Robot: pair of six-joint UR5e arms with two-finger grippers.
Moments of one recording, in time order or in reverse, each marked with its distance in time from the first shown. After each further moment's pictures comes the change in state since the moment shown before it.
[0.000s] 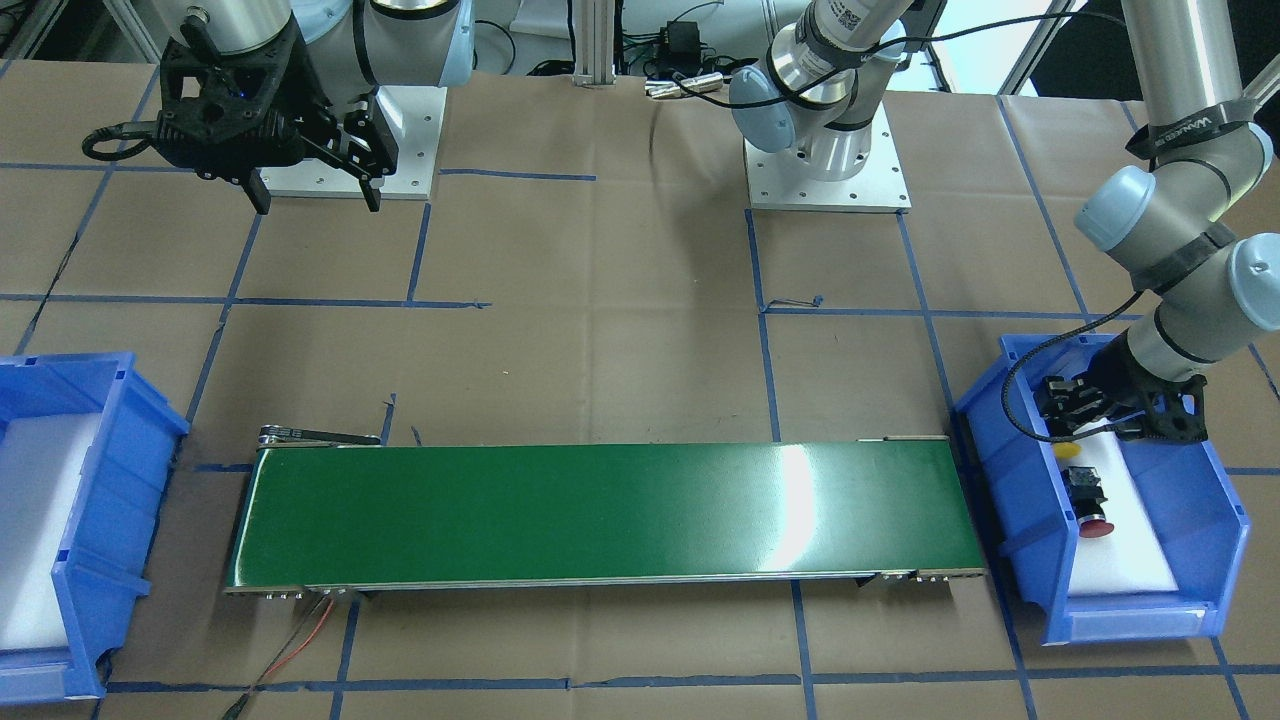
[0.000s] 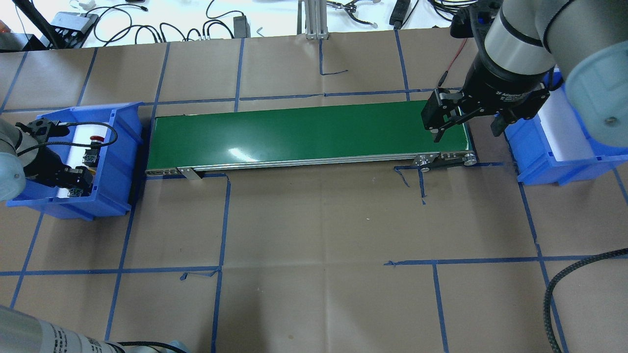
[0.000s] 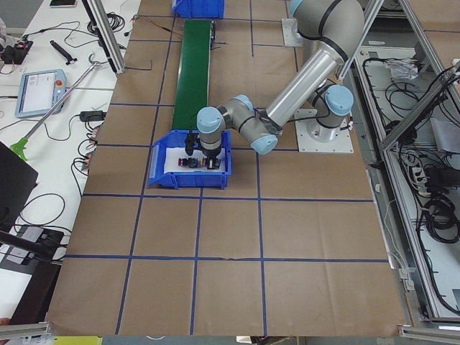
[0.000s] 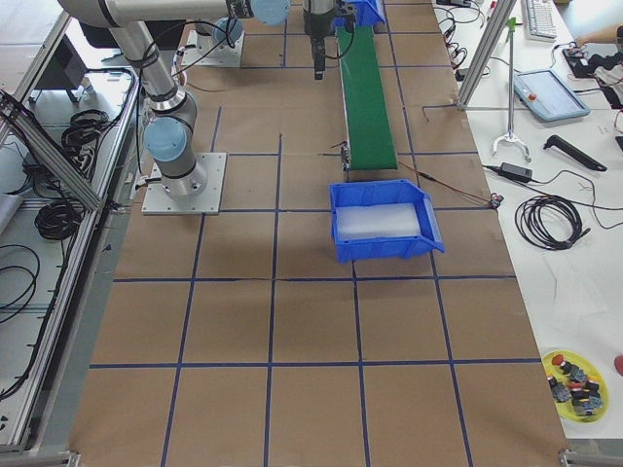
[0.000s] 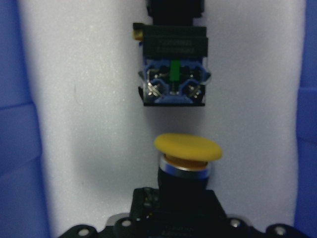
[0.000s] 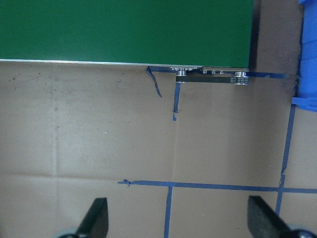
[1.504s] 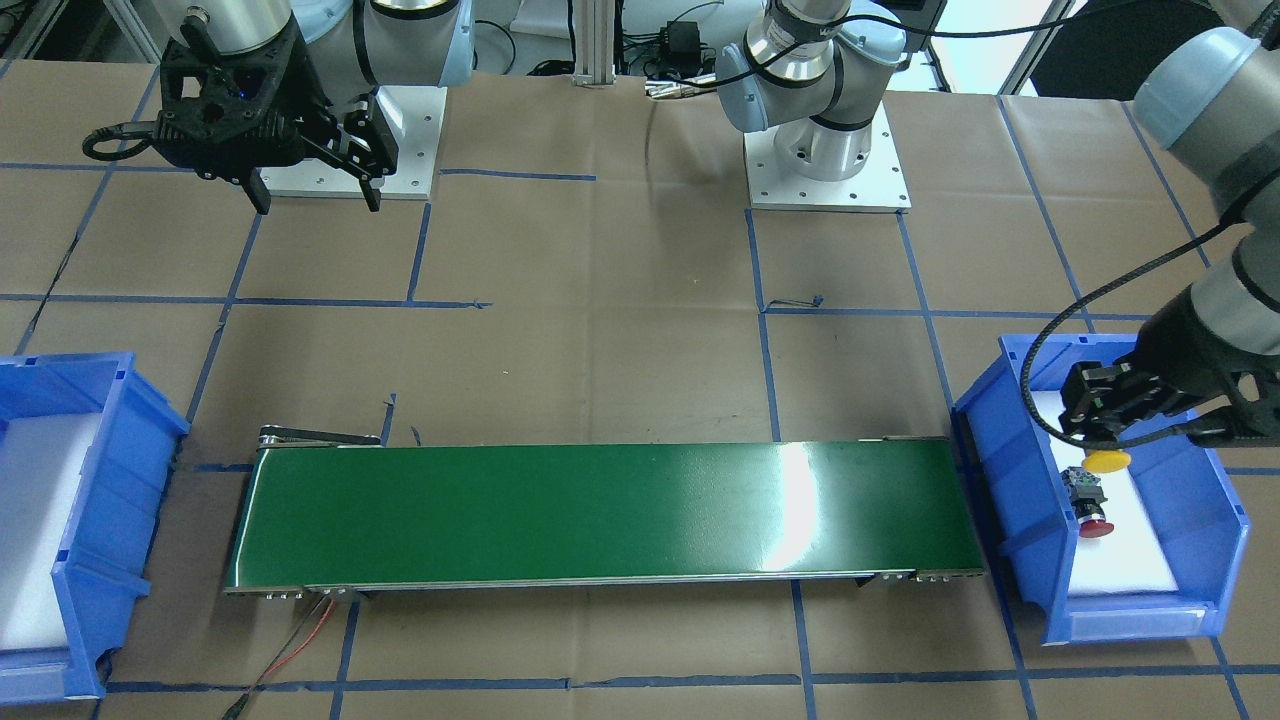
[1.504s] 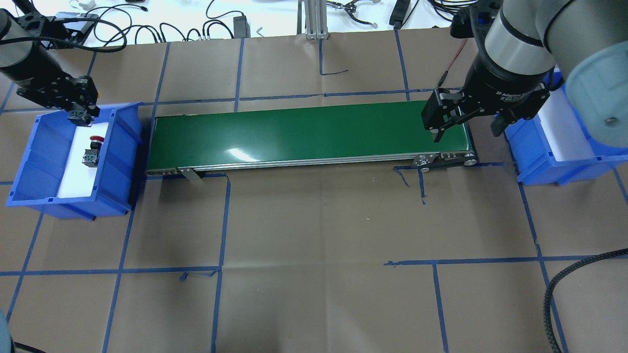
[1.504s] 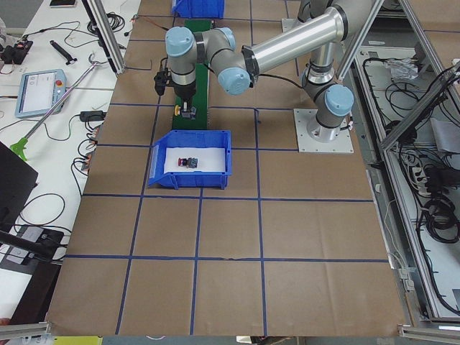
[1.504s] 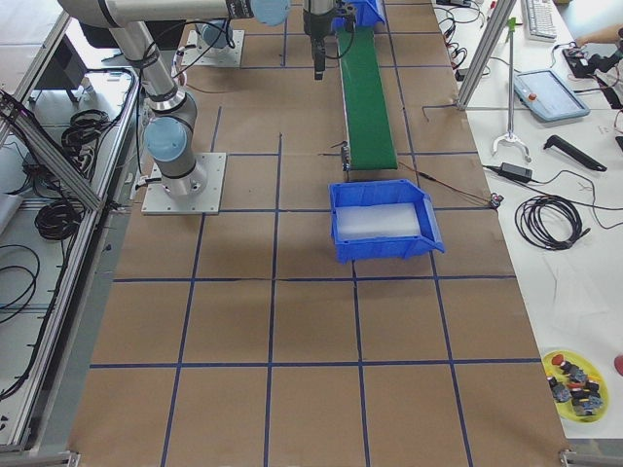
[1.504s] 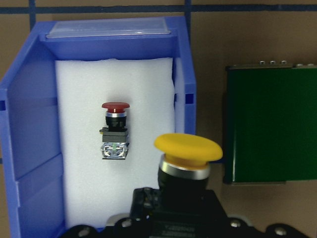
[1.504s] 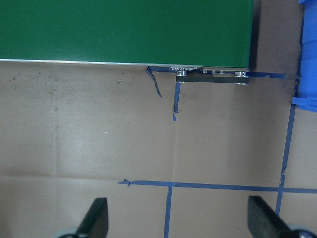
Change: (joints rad) left arm -0.304 0.086 0.374 -0.424 0.010 -0.377; right arm 0.000 0.000 0.000 0.000 0.000 0.000
